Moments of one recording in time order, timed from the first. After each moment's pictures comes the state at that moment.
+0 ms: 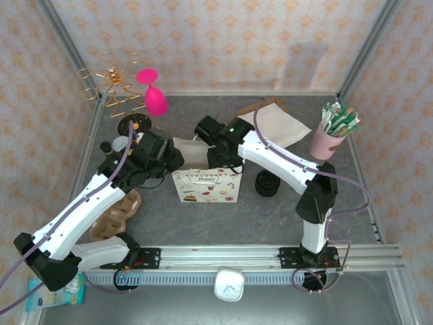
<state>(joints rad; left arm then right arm) -0.59 1.11 1.21 -0.96 -0.15 -0.97 0.89 1.86 1.85 -1.32 0.17 0.68</state>
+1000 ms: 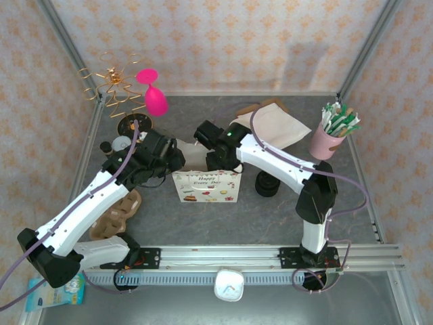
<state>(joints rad) -0.59 1.14 1.21 -0.96 -0.16 -0.95 0.89 1.86 1.76 -1.25 0.15 0.64</state>
